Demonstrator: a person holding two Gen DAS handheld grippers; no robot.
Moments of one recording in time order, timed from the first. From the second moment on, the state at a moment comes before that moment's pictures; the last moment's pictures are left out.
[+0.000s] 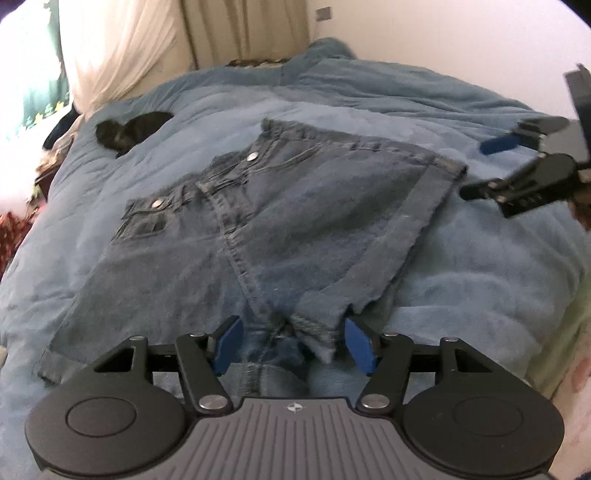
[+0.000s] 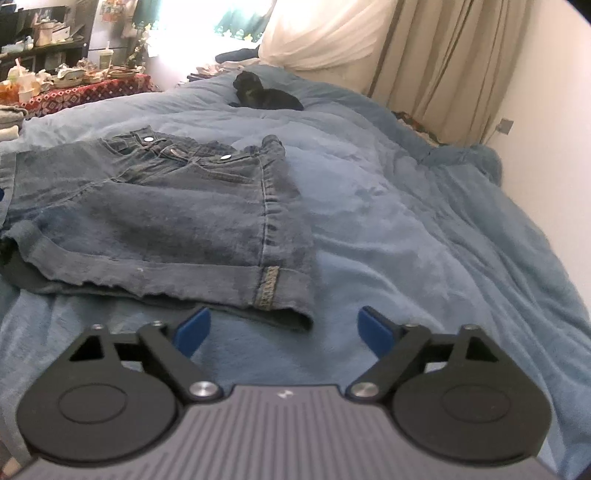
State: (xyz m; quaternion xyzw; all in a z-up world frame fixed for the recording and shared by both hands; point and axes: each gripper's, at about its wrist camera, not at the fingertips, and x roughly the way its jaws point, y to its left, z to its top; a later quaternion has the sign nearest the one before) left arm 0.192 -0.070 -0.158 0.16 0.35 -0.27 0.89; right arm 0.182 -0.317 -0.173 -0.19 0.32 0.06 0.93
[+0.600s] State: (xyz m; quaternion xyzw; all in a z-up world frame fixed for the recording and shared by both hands) left arm 0.187 -0.092 -0.171 0.19 0.32 -0.26 0.89; right arm 0.203 -0.313 -0.180 -0.25 0.31 0.06 0.91
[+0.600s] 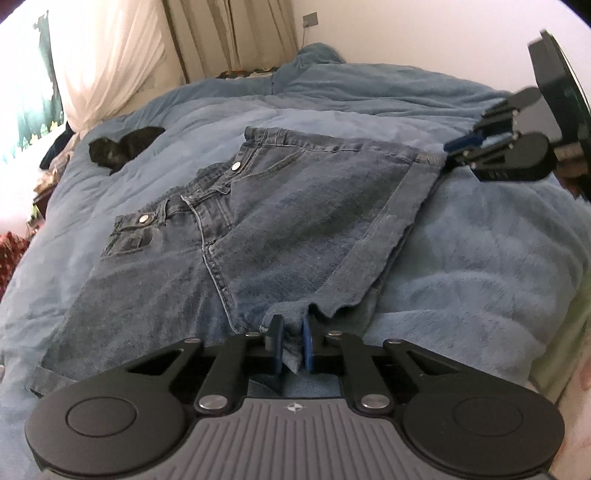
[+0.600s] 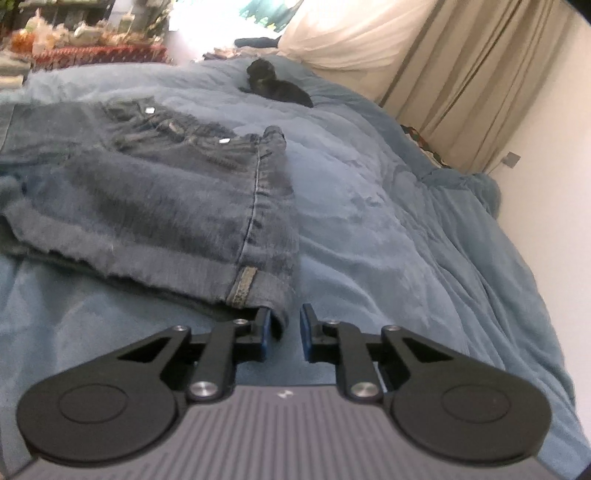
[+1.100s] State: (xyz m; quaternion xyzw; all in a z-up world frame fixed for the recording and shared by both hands) left arm 0.181 -0.087 -0.157 0.13 0.35 -0.27 0.88; right arm 0.198 -0.346 -0.165 -0.17 0.34 0.06 0.92
